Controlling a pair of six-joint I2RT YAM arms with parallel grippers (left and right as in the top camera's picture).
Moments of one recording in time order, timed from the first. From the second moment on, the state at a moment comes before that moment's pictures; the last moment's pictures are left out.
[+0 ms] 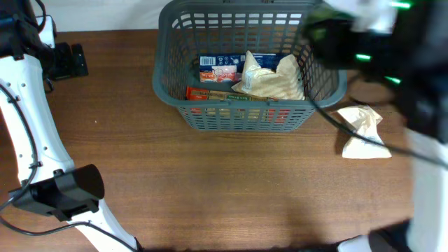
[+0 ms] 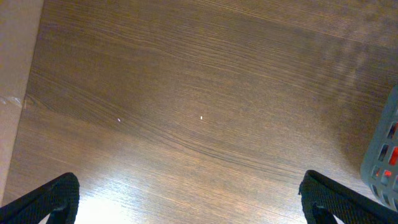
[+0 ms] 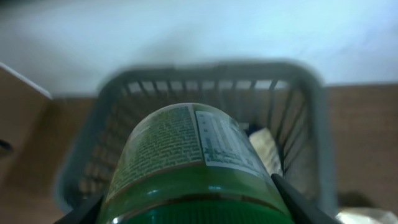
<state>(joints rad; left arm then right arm) 0.28 2.04 2.47 -1.57 -0.11 0.05 0.28 1.66 2.35 -1.31 -0.05 0.28</state>
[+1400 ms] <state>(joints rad) 0.28 2.04 2.47 -1.57 -0.11 0.05 -0.47 1.99 1.93 -1.30 -0.03 0.24</state>
